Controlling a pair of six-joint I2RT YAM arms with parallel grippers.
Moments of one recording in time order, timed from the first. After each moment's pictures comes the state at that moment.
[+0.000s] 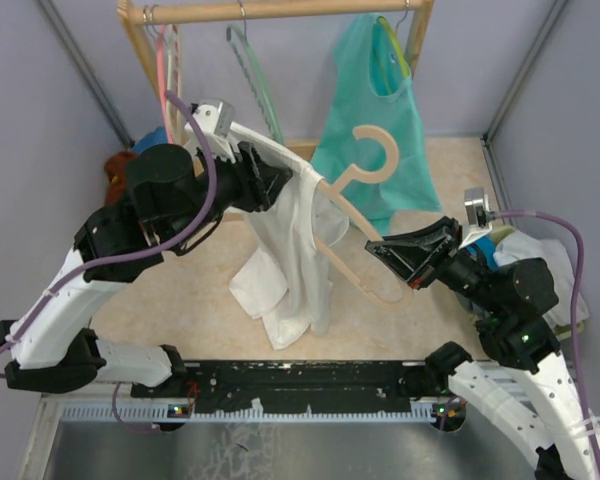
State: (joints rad) left arm -1.05 1.30 1.91 -0.72 -0.40 -0.38; right arm 0.56 0.48 0.89 -0.05 -0.48 0.63
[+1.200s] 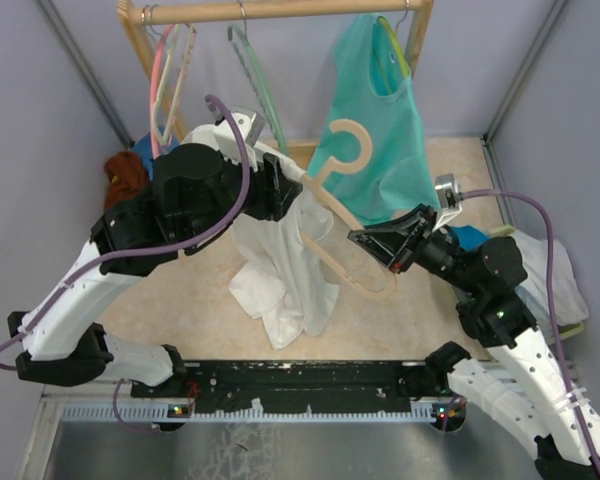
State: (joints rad) left arm -1.07 1.34 1.92 -0.81 -0.38 -0.32; right arm 0.56 0.60 0.85 0.05 -0.49 0.65
